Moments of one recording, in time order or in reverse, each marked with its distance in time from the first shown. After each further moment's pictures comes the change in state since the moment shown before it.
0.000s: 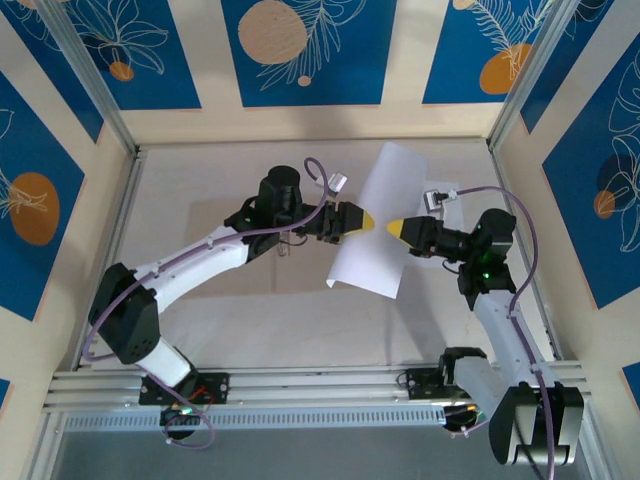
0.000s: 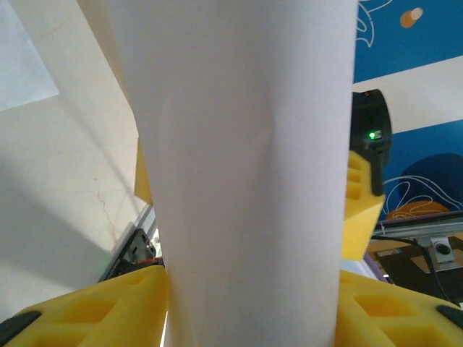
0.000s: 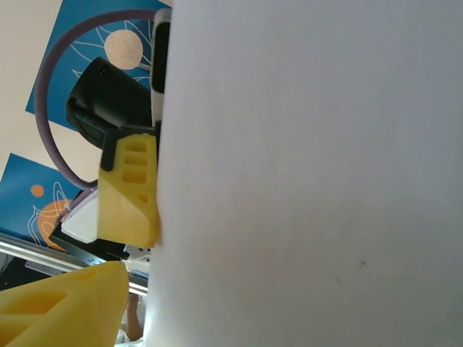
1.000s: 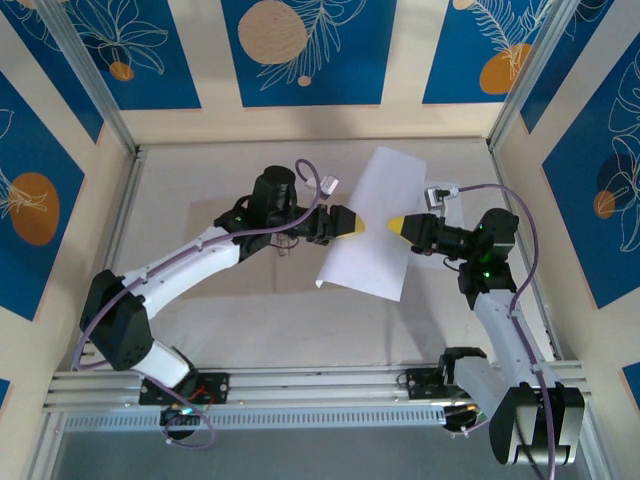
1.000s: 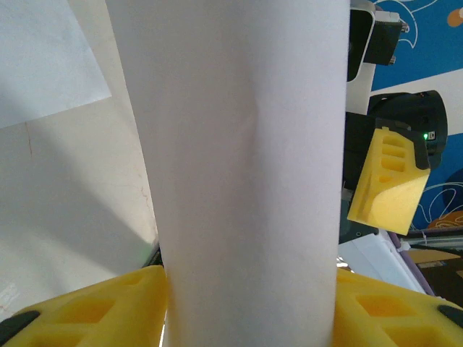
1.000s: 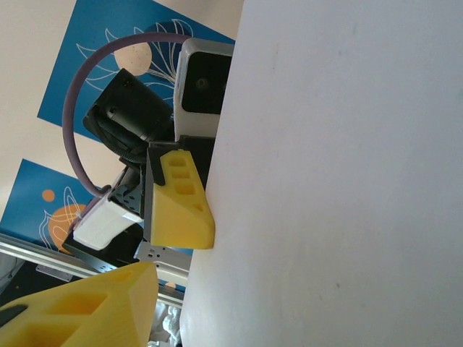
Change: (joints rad) left arm 0.020 -0.050 0.000 -0.176 -0.061 0.125; right arm 0.004 0.000 0.011 0.050 0.004 0.076
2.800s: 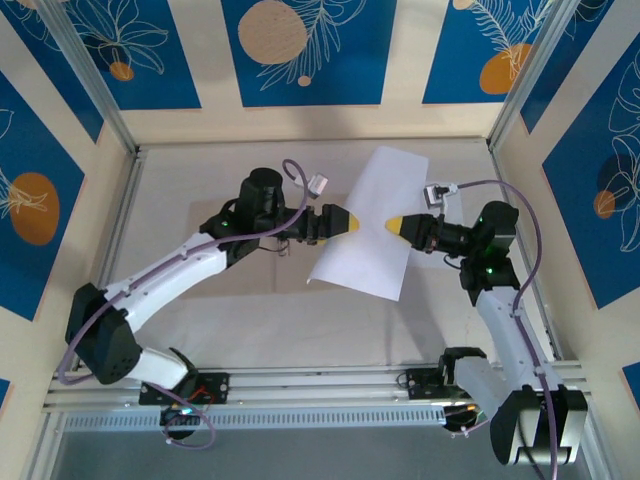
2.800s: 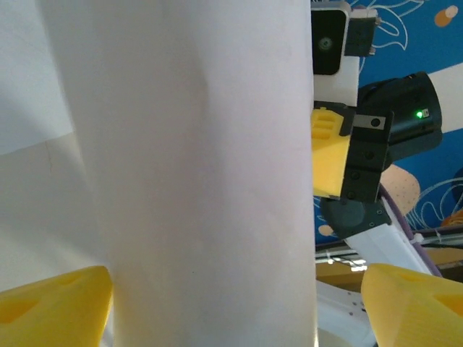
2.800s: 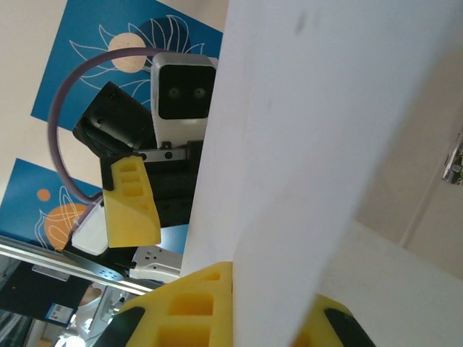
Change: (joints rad) left arm 0.026 -0.106 -0.047 -0.048 -0.055 0.083; right arm 0.006 0.001 0.080 -0.185 0.003 -0.105
